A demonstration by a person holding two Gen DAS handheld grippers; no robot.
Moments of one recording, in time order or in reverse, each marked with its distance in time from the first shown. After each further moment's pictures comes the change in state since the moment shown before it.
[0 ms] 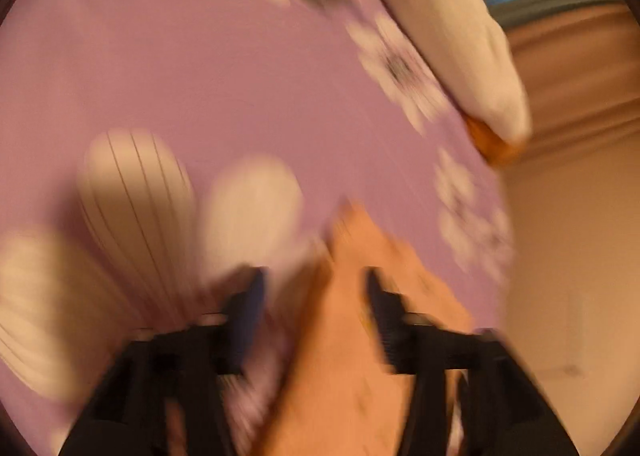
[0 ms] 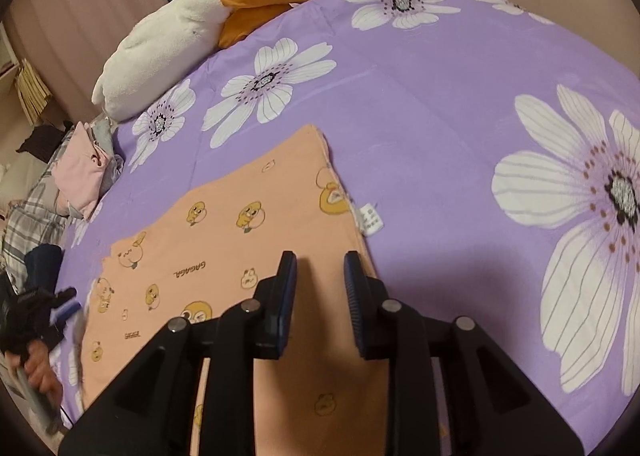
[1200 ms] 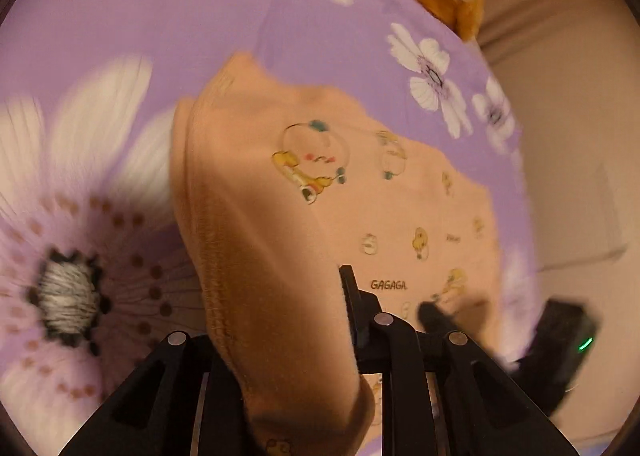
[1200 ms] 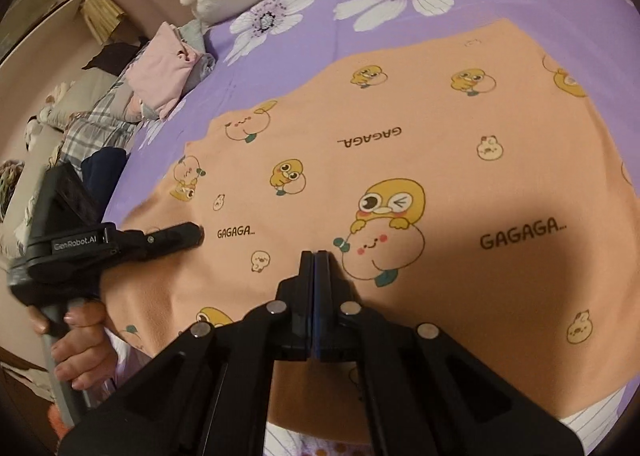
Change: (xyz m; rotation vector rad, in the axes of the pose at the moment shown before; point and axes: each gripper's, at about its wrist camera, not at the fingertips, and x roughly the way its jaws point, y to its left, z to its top) left arm 0.034 -0.067 -0.075 0.404 0.153 0.181; right arm 0.041 0.091 -0.054 -0.159 0.262 0.300
